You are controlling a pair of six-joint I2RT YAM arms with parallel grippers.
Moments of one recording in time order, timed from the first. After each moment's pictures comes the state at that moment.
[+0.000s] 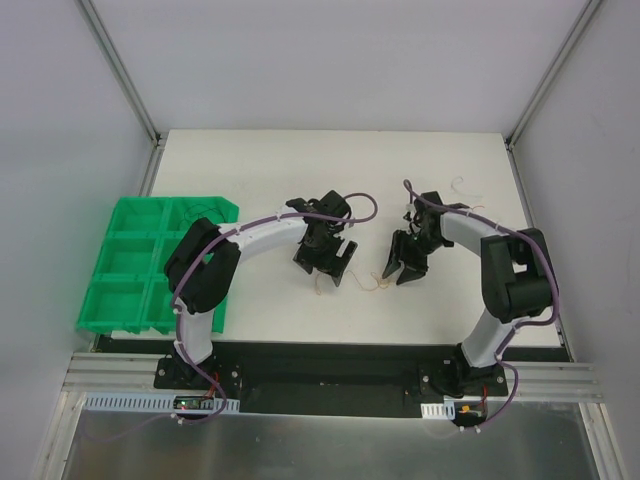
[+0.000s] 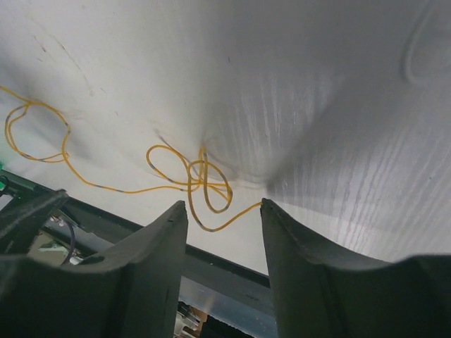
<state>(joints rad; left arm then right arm) -0.78 1.92 1.40 -0.80 0.18 -0.31 0.25 1.73 1.02 -0.75 -0.44 0.40</state>
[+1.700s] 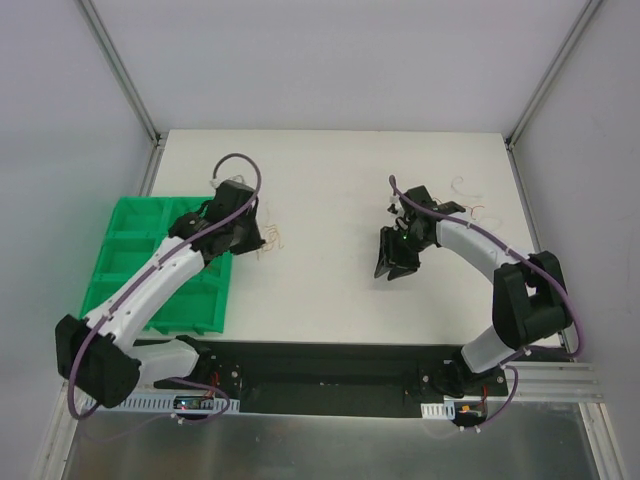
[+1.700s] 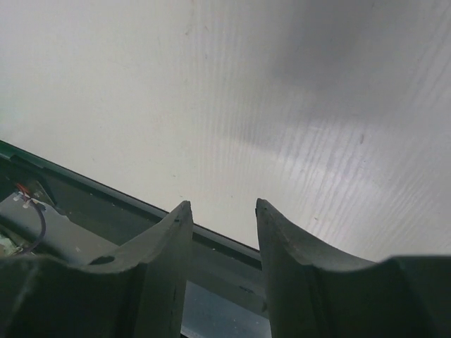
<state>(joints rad) -0.51 1.26 1.08 -0.72 -0.05 -0.65 0.40 1.57 1.05 -0.80 -0.39 0.40</state>
